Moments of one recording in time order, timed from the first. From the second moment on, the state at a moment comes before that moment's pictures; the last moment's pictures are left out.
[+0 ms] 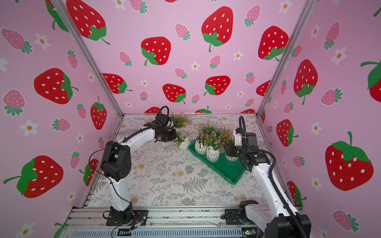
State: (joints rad) left arm -0.37 1.97 1.57 -0.61 0.27 -0.47; right arm 0.19 1.05 0.87 -0.56 -0.30 0.24
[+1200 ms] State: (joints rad) left arm -0.58 1.60 1.47 -0.70 0.28 -0.41; right arm 0.11 0.82 0.78 -0.60 -0.35 0.26
